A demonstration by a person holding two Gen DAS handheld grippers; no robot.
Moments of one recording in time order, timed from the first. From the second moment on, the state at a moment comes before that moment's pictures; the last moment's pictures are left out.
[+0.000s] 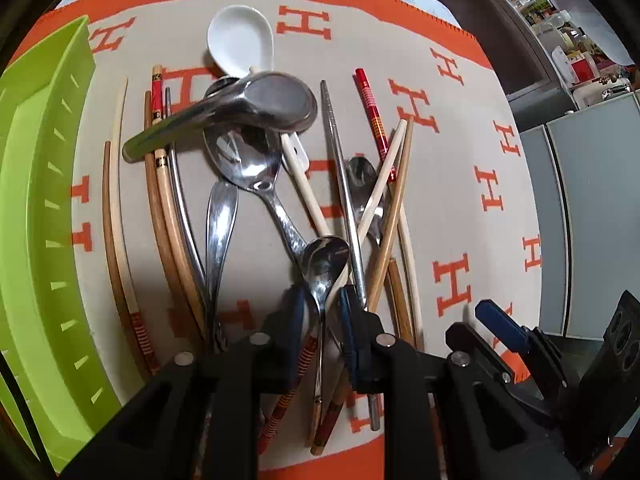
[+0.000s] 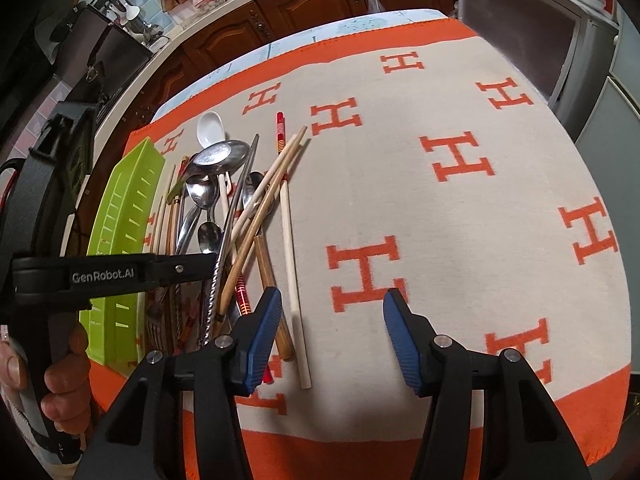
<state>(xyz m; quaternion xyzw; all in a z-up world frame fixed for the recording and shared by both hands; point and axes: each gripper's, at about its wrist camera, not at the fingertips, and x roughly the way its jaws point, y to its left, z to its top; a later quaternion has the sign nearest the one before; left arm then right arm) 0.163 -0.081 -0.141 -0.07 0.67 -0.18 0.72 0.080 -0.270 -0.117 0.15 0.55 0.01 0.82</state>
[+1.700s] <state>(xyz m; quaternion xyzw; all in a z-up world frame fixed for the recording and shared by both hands) 0.143 -0.013 -0.107 -0.10 0.63 -0.16 0.75 0.153 -0.230 -0.142 0.24 0.59 0.11 0.76</state>
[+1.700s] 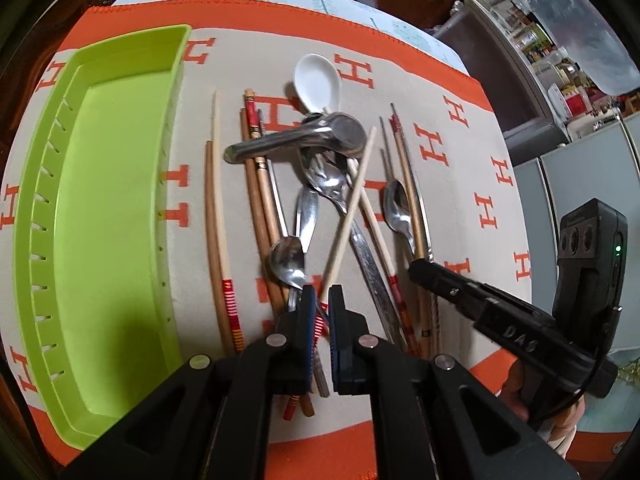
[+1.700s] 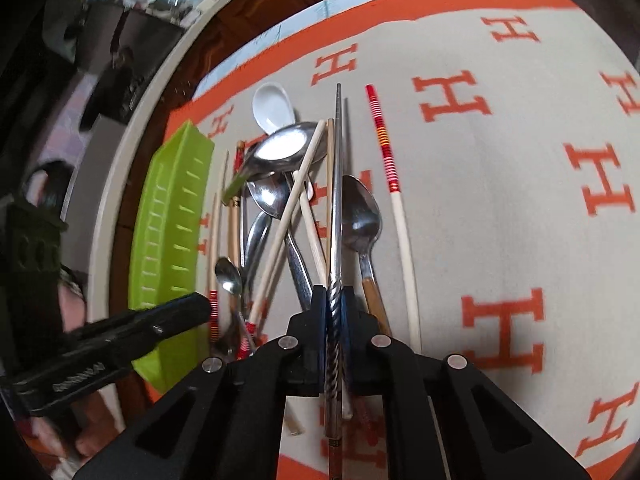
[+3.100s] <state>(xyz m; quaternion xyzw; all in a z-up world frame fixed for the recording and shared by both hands) 0.152 -0.058 -0.085 -0.09 0.61 -0.22 0.75 0.126 -0.247 -0.127 0.27 0.57 0.14 0.76</state>
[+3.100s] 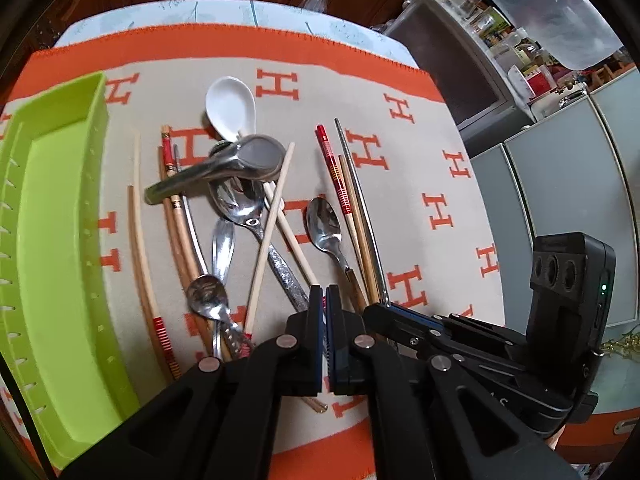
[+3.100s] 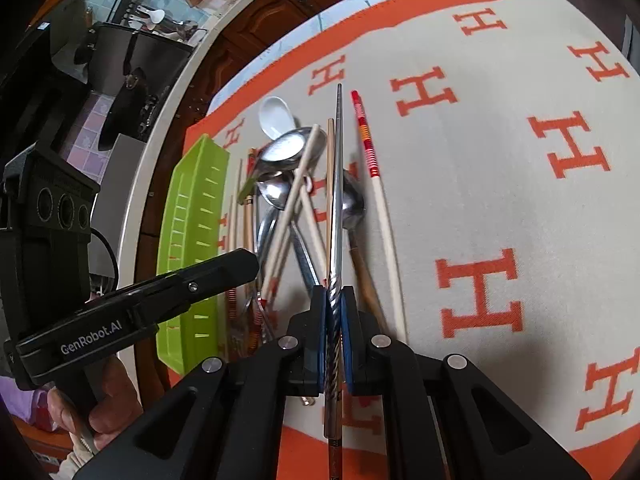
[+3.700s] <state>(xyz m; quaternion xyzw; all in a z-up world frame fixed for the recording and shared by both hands) 0.096 0.089 -0.050 -0.04 0.55 -0.03 0.83 0.133 -0.122 -0.053 0.22 0.56 0.25 0.76</state>
